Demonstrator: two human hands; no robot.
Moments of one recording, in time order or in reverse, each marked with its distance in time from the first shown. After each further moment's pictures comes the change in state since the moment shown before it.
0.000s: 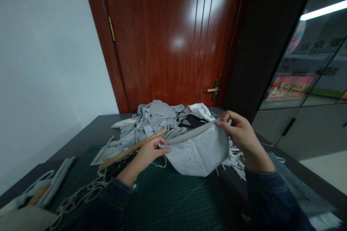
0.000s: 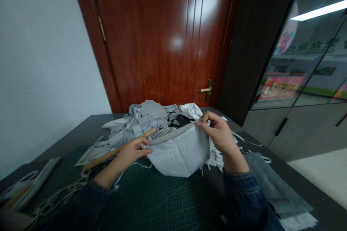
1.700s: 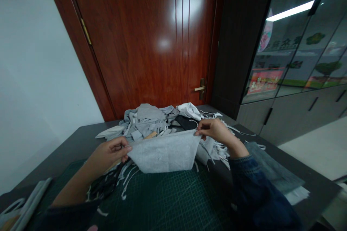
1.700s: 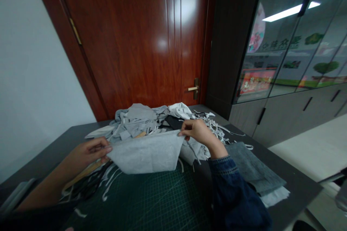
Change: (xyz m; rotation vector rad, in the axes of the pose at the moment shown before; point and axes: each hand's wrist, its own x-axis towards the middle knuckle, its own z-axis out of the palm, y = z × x) left_hand -0.021 0.038 -0.087 0.161 -0.002 -0.004; right_hand 0.001 0.028 -0.008 -0.260 -0.362 0.255
